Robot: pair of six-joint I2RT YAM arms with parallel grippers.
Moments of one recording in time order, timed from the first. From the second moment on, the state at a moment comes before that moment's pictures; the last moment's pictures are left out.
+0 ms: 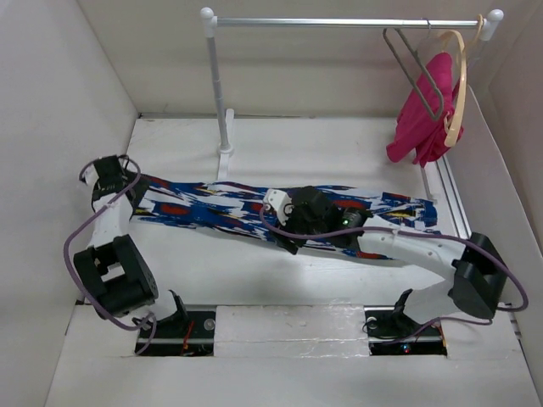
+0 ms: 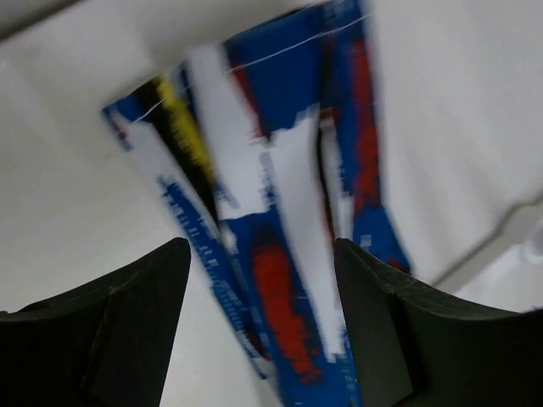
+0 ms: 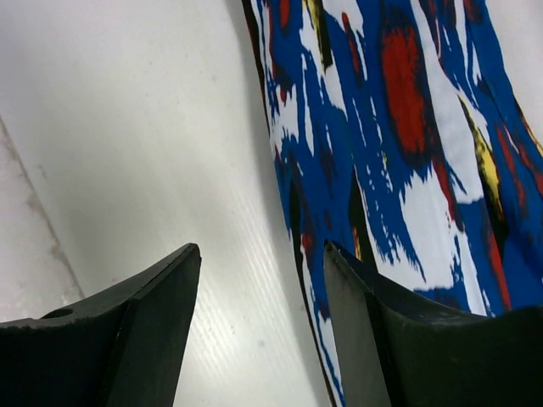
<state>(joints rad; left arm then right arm) 0.34 1.40 1.04 -0.42 -0.14 -0.72 0.96 1.46 1.05 -0.31 -0.12 -0.15</state>
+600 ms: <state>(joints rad) 0.47 1.60 0.95 -0.28 0.07 -0.70 0.91 1.26 0.85 -0.31 -0.16 -0.13</state>
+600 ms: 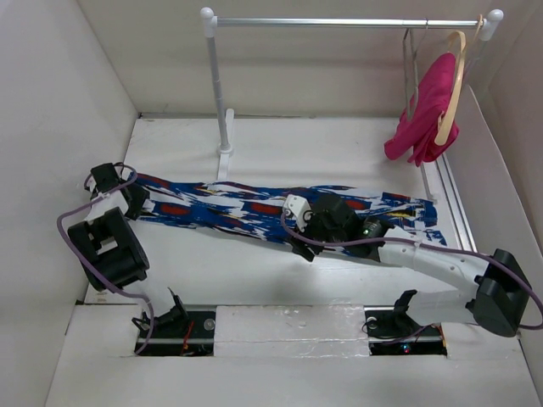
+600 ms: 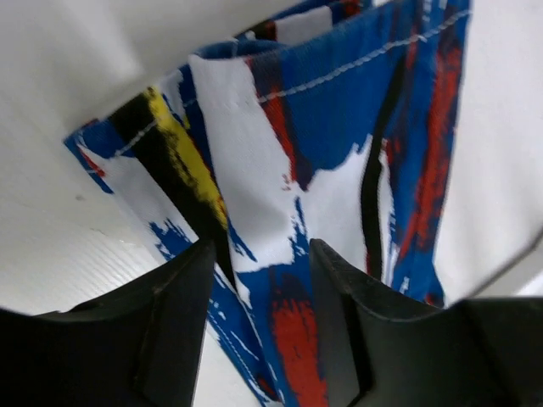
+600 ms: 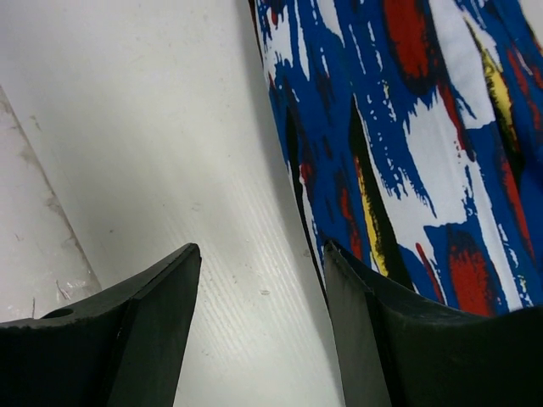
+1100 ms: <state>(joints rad) 0.47 1.81 1.13 -0.32 0.04 -0.71 0.91 1.18 0.85 -0.32 -0.15 -0.10</state>
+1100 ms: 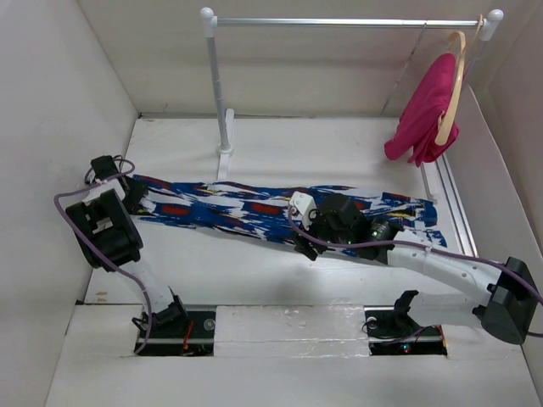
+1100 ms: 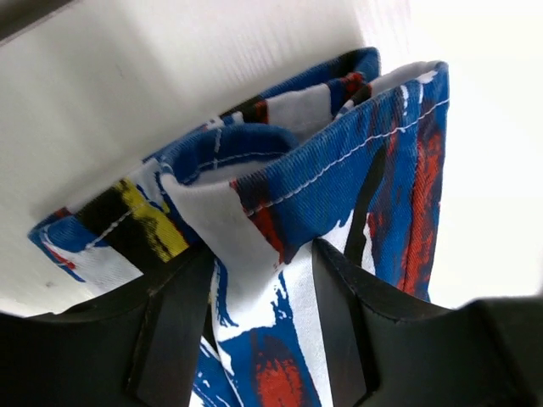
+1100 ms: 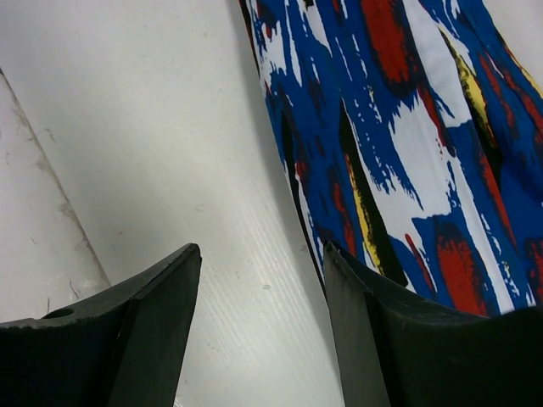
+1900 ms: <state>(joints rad) 0.47 1.69 1.14 -0.43 -0.02 -0.69 0.89 1.20 0.87 -0.37 -0.16 -0.16</state>
